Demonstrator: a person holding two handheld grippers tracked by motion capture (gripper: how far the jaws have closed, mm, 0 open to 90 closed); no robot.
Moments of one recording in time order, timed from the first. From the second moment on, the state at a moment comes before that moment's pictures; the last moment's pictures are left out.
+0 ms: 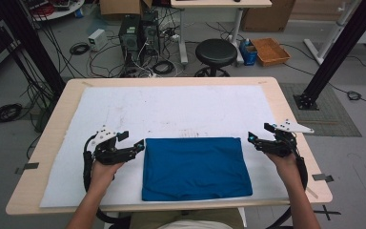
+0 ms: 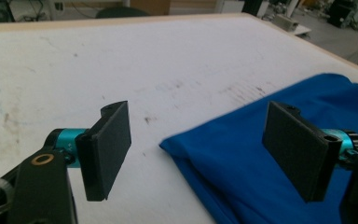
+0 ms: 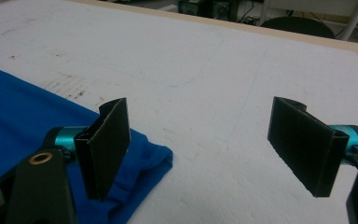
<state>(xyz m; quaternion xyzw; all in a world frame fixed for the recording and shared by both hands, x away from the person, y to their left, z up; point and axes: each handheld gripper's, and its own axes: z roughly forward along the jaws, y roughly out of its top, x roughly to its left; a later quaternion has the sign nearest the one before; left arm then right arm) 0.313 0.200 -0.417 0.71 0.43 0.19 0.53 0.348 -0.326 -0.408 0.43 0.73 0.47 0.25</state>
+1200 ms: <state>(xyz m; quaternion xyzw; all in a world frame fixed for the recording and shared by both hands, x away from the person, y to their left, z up) 0.244 0.148 -0.447 0.81 0.40 0.16 0.39 0.351 -0.279 -0.410 0.36 0.78 0.46 0.22</state>
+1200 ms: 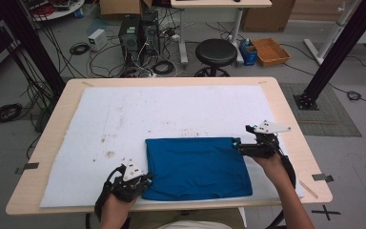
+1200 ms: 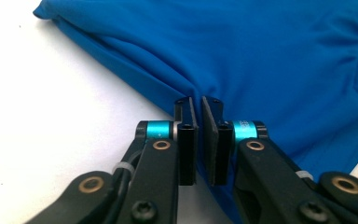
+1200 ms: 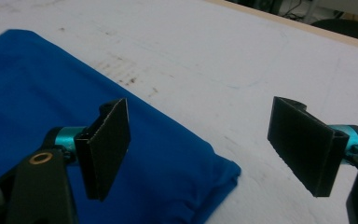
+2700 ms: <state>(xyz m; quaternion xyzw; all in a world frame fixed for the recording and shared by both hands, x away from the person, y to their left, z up) 0.261 0.167 -0.448 0.80 0.42 0.12 0.42 0.436 0.008 -0.437 0.14 0.93 0.33 0.09</state>
